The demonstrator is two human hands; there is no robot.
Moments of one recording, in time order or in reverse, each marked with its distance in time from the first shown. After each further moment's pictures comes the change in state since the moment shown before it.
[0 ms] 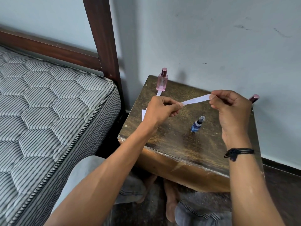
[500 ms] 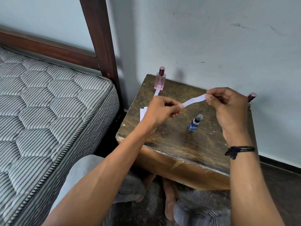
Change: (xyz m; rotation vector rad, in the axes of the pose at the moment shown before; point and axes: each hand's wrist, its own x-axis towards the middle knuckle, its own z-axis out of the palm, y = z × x) left_hand -0.002 0.001 0.006 -0.014 -0.081 0.004; right_hand 0.003 -0.002 -0.006 -0.089 -0.119 -0.086
